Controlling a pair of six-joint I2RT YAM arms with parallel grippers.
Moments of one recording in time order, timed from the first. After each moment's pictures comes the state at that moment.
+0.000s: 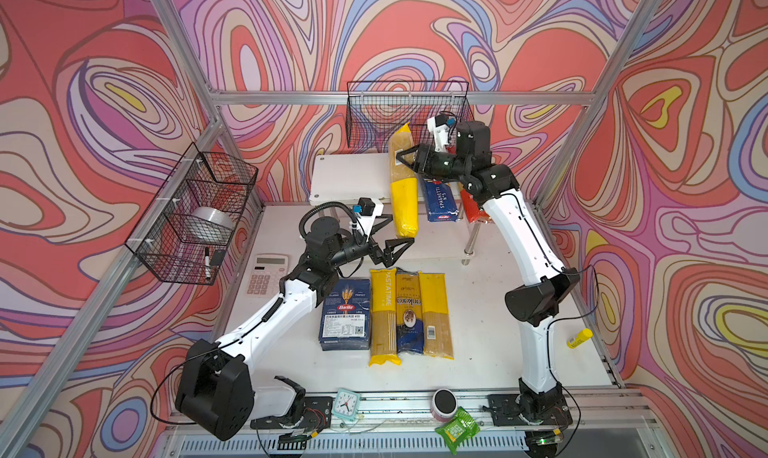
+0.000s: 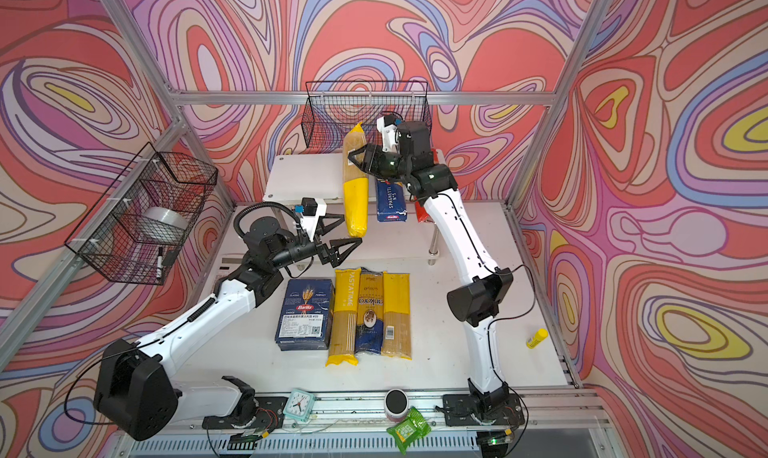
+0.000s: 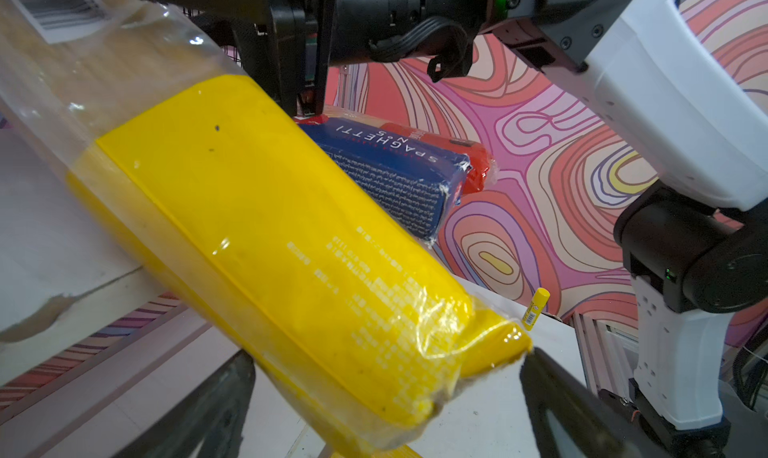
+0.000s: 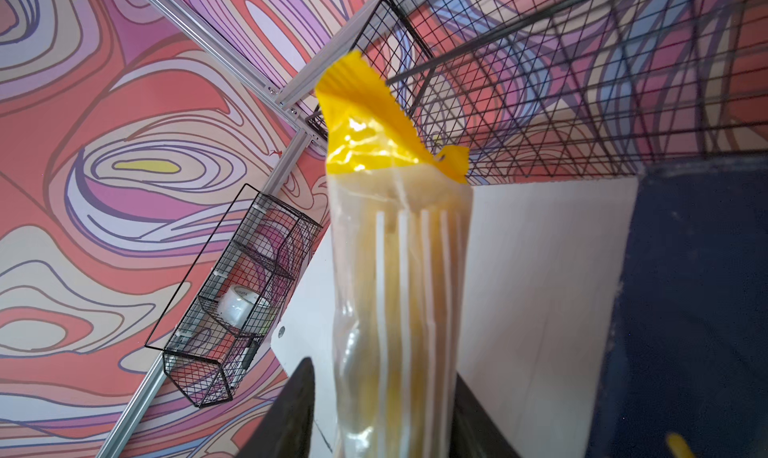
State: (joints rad) left arm -0.45 1.32 0.99 0.36 0.67 -0.18; right arm 0.41 2.13 2.55 -0.66 -0.51 0.65
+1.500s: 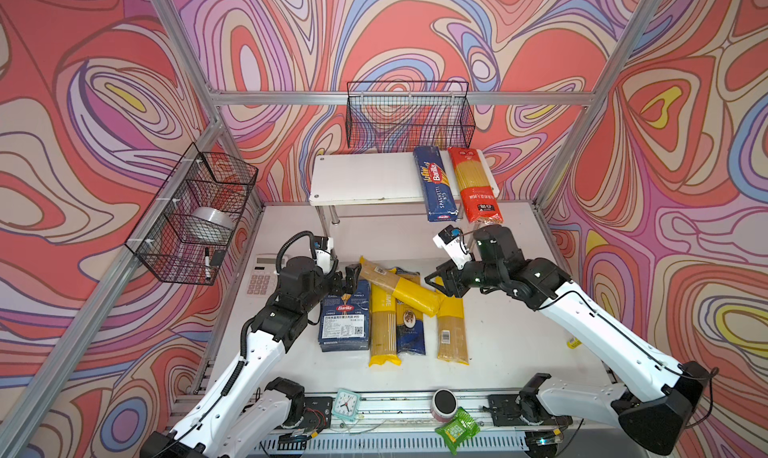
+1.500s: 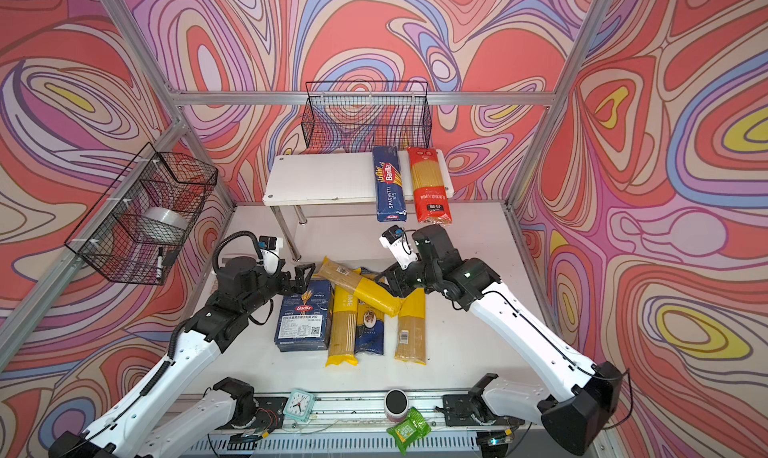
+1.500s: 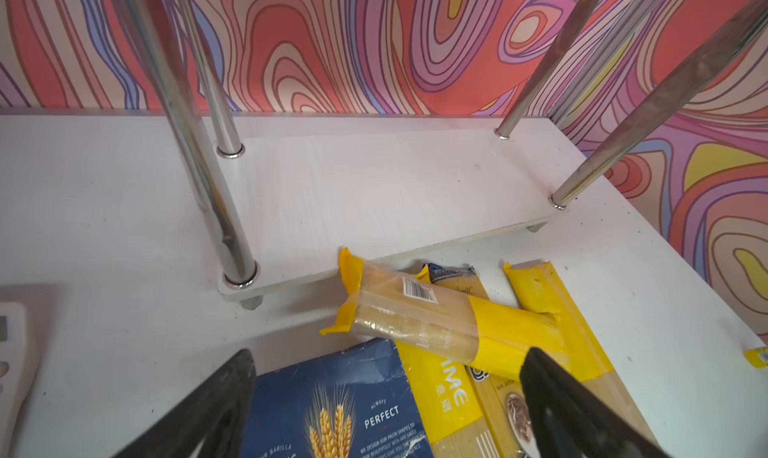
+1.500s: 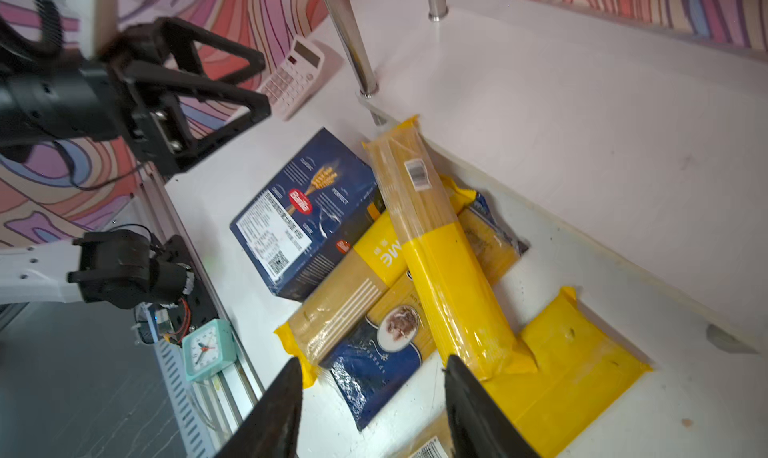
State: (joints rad) left arm -0.33 0.88 0.67 -0.20 0.09 -0.25; right arm 0.61 1.21 1.18 -0.71 -0.34 0.08
